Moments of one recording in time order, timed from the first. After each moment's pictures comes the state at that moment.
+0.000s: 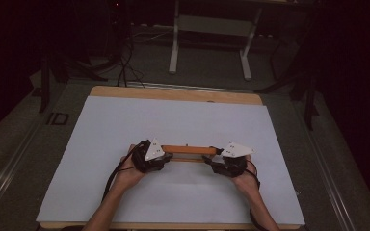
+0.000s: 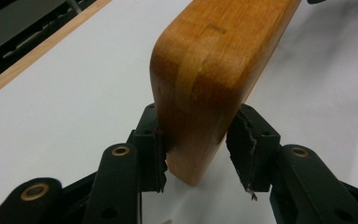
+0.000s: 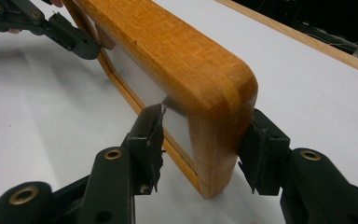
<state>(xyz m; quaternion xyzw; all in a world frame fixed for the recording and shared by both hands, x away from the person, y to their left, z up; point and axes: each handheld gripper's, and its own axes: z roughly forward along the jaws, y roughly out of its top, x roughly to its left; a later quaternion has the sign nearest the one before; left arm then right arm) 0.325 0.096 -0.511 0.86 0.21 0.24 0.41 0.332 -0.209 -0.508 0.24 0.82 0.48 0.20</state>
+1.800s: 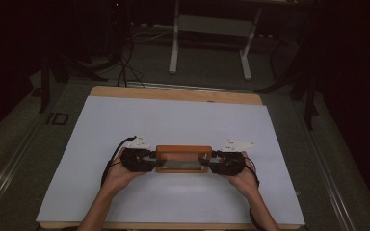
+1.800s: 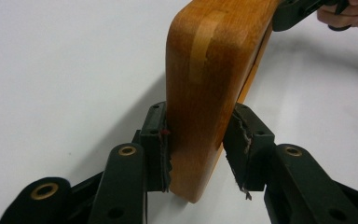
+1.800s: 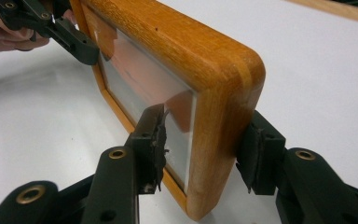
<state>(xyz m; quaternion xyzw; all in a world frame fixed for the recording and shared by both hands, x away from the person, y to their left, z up) 0.326 0.130 -0.501 0.84 0.28 0.07 0.46 0.334 -0.203 -0.497 0.26 0.83 0.49 0.09</state>
